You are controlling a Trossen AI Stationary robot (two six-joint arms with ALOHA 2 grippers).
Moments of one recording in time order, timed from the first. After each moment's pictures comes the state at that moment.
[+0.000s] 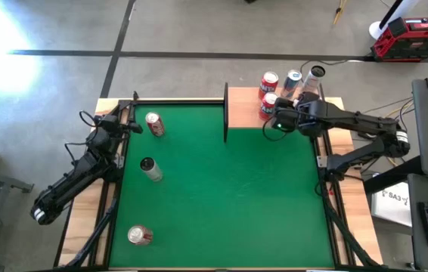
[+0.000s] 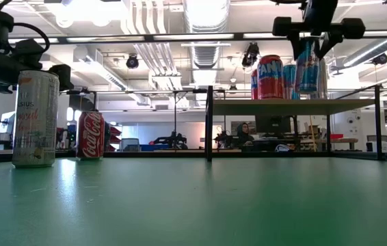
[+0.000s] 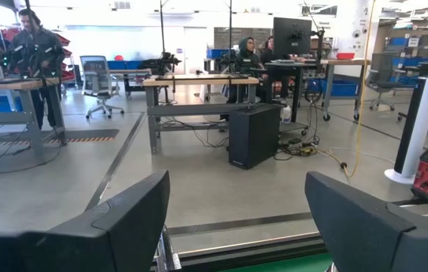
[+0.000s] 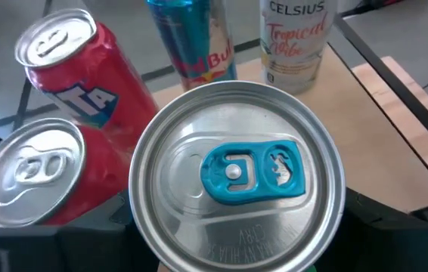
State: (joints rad) left arm 0.79 0.03 0.04 0.07 -0.58 0.04; right arm -0.25 1.29 1.32 -1.39 0.84 1.59
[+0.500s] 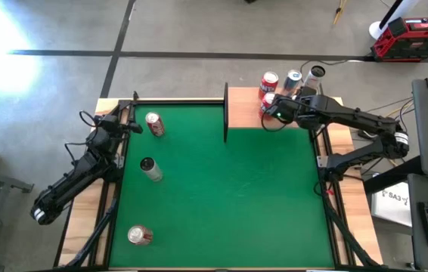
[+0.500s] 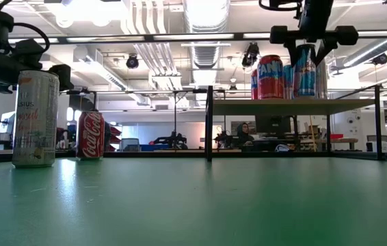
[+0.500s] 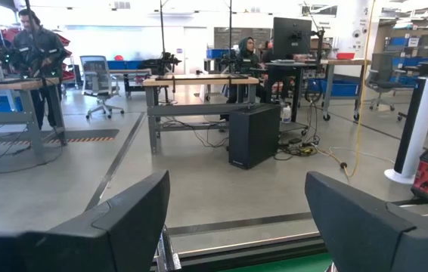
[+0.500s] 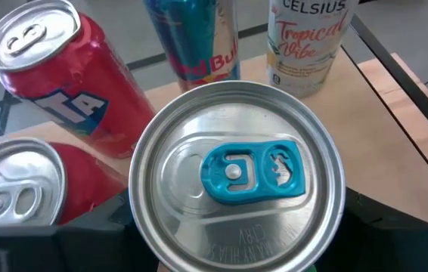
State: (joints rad) left arm 0.79 0.03 0.04 0.07 -0.58 0.04; right arm -0.36 1.29 1.31 -1.29 0.78 1.42
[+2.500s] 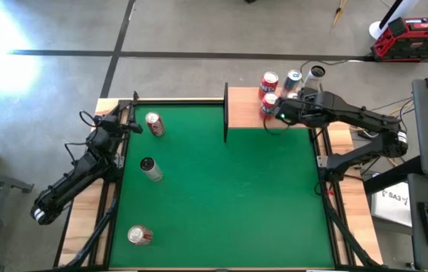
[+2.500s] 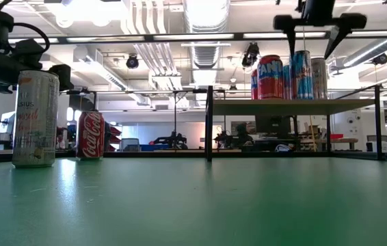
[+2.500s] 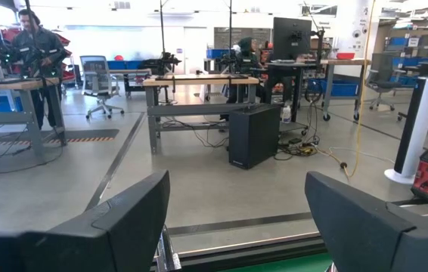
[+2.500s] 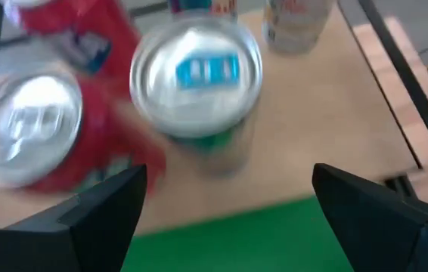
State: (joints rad) left arm 0.79 0.03 0.04 0.07 -0.58 0.04; right arm -0.29 1.31 1.45 -1.50 0.61 1.46
